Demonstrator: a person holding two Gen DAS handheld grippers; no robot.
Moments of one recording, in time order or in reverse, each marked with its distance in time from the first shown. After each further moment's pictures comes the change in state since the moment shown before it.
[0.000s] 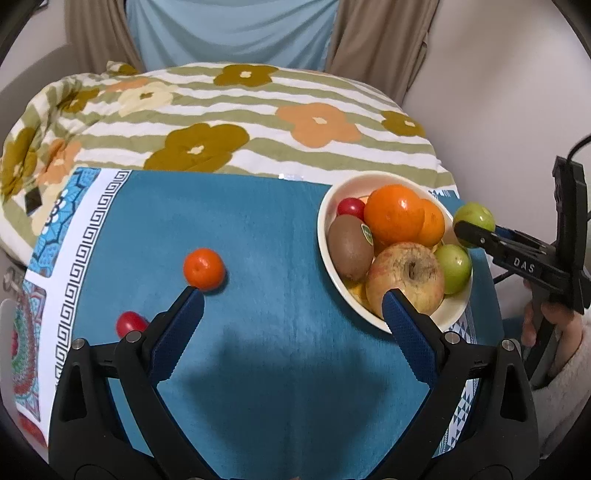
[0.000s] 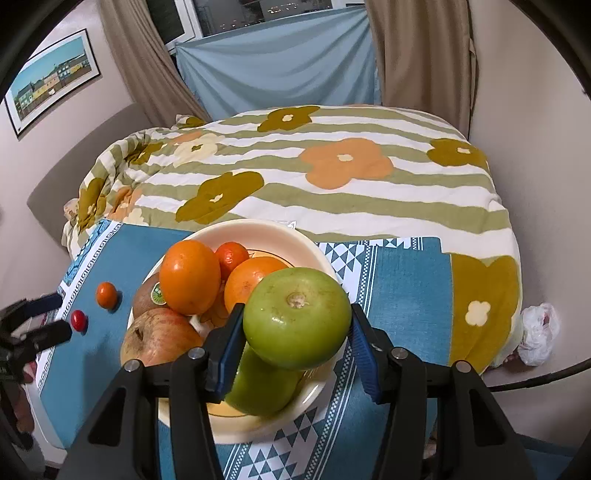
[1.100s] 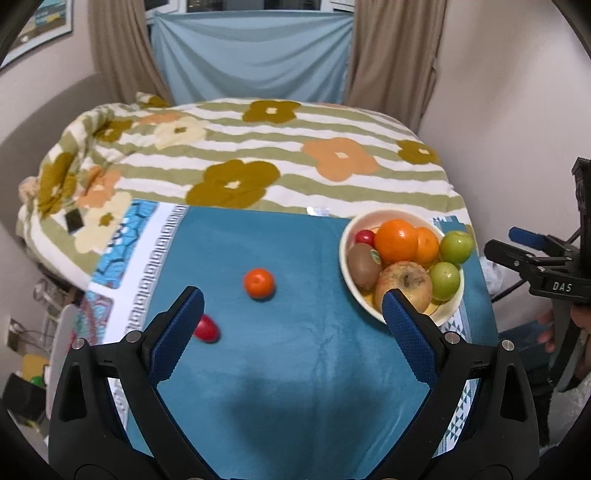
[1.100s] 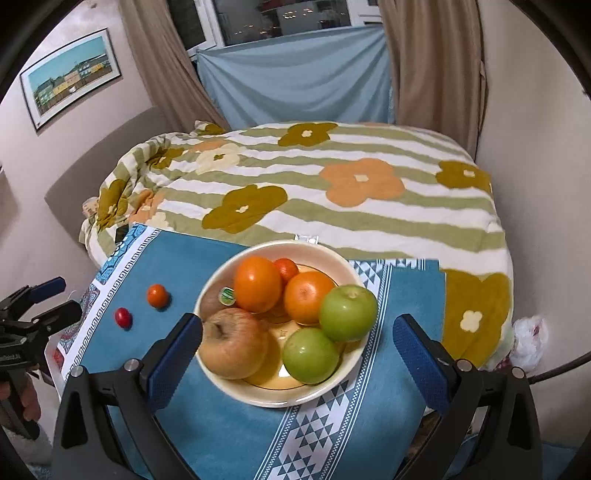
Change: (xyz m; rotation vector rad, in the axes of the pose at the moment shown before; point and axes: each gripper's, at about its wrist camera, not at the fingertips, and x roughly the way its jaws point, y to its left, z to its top) left arm -0.093 0.010 -0.001 0.002 -0.123 0.125; right arm -0.079 0.053 0.010 -0.103 -0.031 0.012
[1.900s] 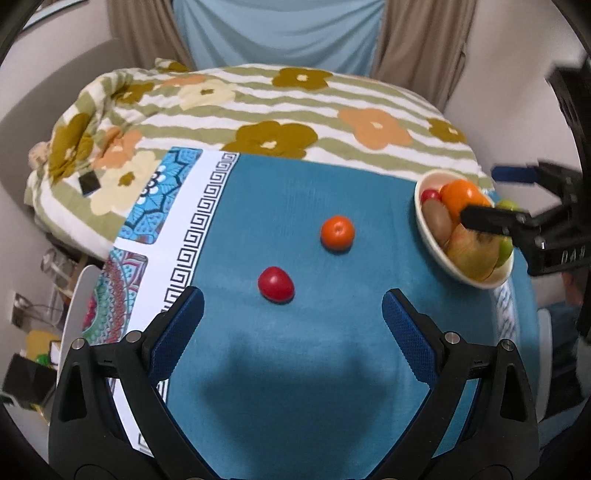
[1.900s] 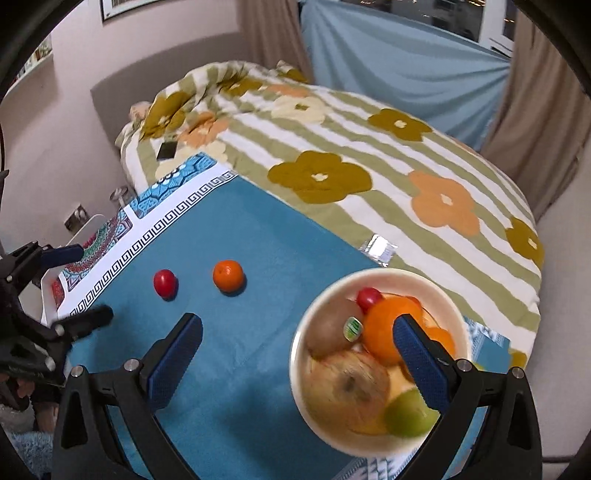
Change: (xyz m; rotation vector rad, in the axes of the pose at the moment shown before) left arm 0.035 0.082 -0.037 -0.030 0.119 0.022; right arm 0.085 0.132 0.033 -0.341 0.175 0.078
